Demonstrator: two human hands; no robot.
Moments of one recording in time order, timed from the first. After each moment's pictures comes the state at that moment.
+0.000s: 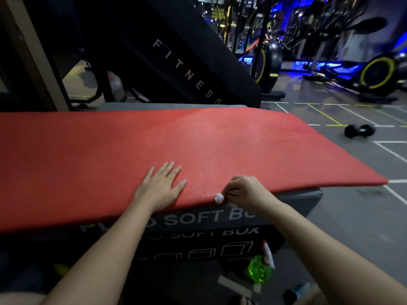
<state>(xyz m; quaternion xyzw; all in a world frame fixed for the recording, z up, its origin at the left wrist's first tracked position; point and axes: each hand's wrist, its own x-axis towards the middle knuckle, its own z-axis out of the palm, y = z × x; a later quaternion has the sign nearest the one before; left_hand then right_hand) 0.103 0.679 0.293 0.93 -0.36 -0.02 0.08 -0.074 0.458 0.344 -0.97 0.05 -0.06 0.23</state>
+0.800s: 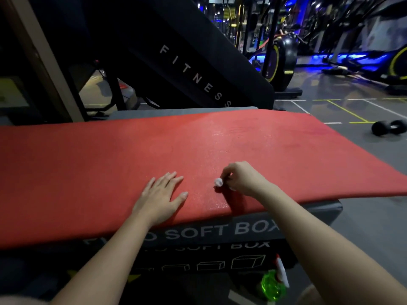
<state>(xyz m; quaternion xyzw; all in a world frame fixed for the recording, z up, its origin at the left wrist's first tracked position) 0.110 0.678 0.284 0.93 -0.35 0.01 0.09 0.001 0.424 0.358 -0.97 0.08 -0.04 0.21</state>
